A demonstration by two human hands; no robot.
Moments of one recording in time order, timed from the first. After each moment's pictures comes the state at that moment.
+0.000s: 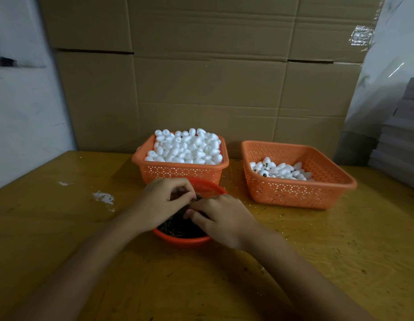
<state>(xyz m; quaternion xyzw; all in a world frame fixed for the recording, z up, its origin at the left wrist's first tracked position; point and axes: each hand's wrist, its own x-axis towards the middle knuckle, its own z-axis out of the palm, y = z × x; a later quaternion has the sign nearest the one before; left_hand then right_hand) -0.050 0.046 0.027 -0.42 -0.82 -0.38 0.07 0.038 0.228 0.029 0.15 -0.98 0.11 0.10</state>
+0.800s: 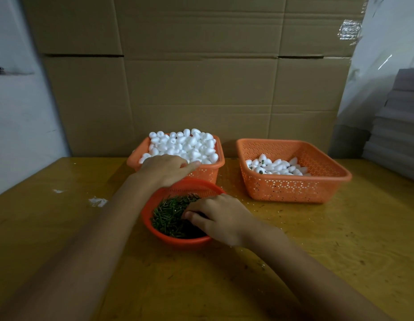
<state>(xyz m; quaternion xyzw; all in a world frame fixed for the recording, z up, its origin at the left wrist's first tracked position) -0.124 0.088 0.067 -0.27 -0.96 -0.09 0.04 0.032 0.231 0.027 0.15 -0.98 0.11 0.07</state>
